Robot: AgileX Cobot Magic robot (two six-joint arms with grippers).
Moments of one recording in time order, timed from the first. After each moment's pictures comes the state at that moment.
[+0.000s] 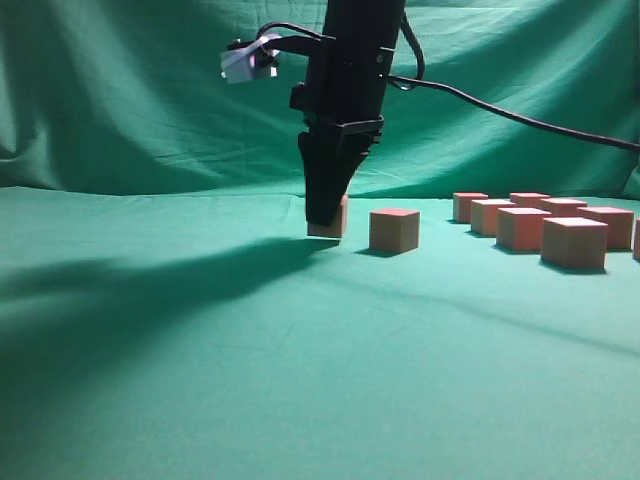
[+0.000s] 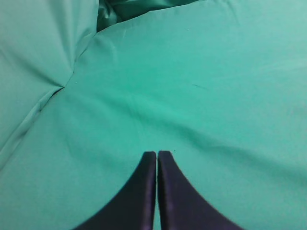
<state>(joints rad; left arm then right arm) 0.07 -0.02 0.02 0.41 0.37 -0.08 0.57 2.25 -1.88 0.09 1.00 -0.95</state>
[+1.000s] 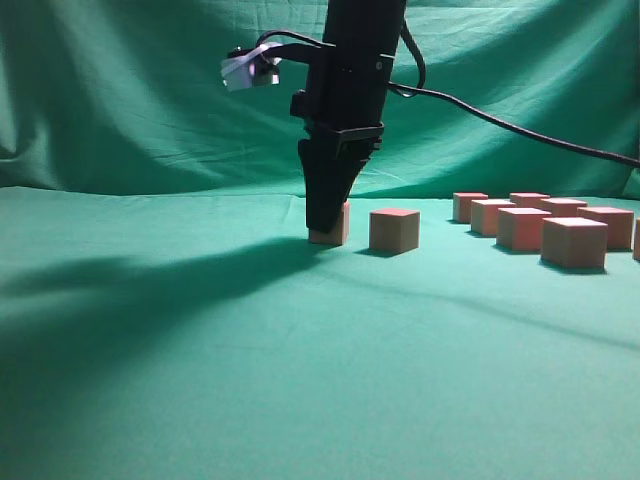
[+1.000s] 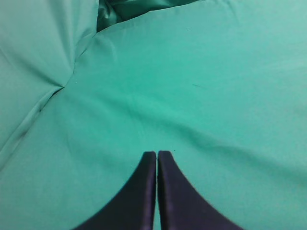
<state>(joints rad) 0.07 -0.02 0.02 0.41 0.37 -0.08 0.57 2.26 -1.88 0.09 1.01 -0.92</state>
